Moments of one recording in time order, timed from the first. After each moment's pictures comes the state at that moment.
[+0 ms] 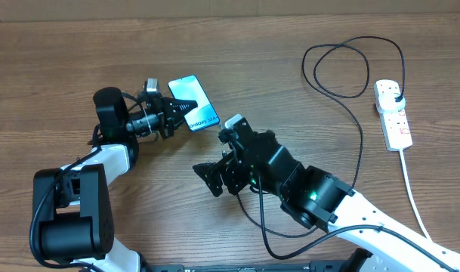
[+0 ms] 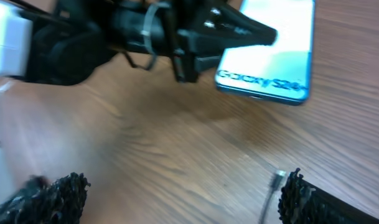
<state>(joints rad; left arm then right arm) 0.07 1.77 0.76 0.64 1.20 -1.35 0.89 1.27 0.97 -0.31 -0.04 0.34</state>
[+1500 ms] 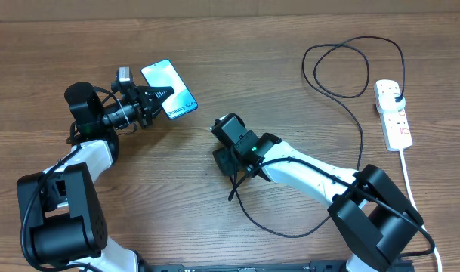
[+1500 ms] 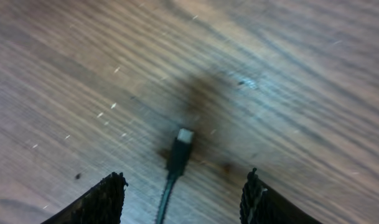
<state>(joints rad) 0.20 1.77 0.82 0.64 1.24 -1.35 0.79 1.84 1.13 -0.44 0.03 0.28</state>
